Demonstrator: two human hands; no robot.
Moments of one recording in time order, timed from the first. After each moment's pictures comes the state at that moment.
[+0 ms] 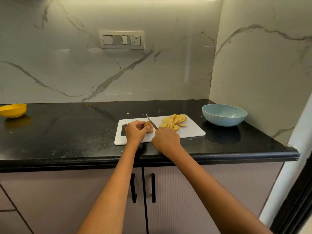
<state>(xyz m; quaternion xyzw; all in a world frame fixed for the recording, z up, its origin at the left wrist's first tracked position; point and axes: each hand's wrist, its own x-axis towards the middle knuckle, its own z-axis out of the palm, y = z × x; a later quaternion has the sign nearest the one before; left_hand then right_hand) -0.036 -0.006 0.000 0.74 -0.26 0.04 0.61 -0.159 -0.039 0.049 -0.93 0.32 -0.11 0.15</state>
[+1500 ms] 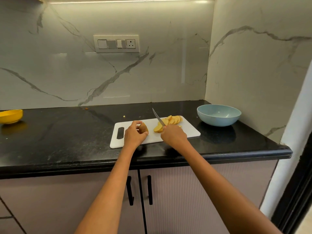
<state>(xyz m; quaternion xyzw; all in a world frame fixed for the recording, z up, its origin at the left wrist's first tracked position) -0.038 -0.010 0.001 0.81 -0.29 0.02 0.51 -0.160 -0.094 0.039 -0.90 0.34 -0.15 0.22</state>
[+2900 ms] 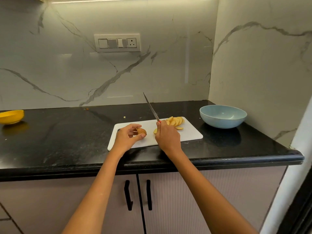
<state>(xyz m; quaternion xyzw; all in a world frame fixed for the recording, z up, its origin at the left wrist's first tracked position) -0.028 0.014 0.004 0.75 -0.37 -0.01 0.54 -0.136 -0.095 0.016 -0.89 0.25 -0.34 0.19</state>
